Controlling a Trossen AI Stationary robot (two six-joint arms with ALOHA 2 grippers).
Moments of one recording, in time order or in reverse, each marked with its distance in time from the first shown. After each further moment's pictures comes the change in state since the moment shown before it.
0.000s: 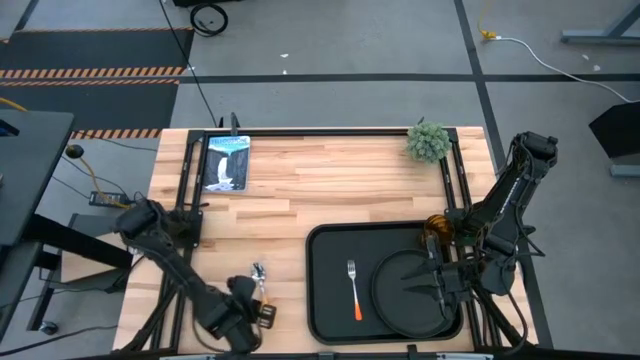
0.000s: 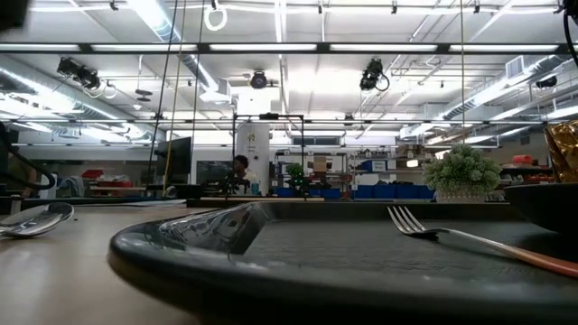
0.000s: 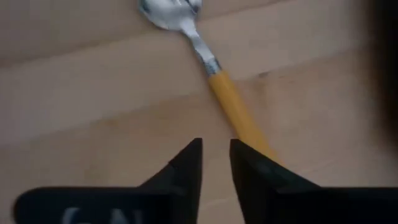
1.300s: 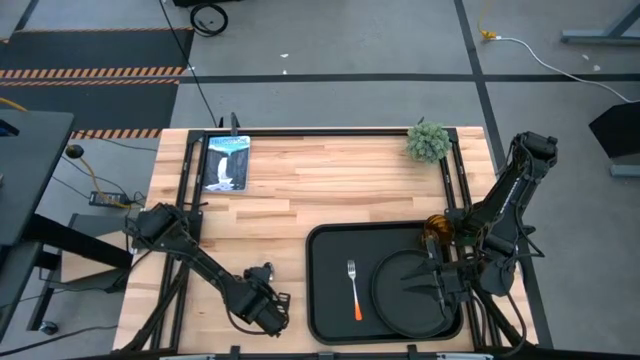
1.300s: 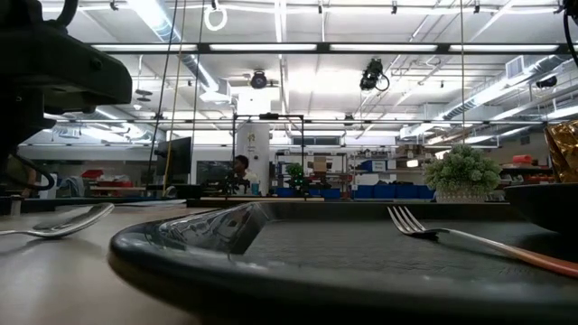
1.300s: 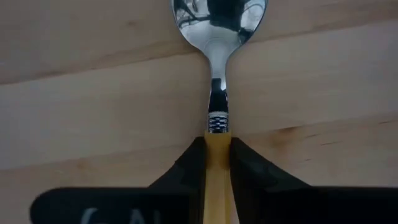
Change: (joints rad) left arm 0.157 0.125 -0.006 0.066 0.194 0.076; right arm 0.000 0.000 0.000 -0.023 -0.006 0.011
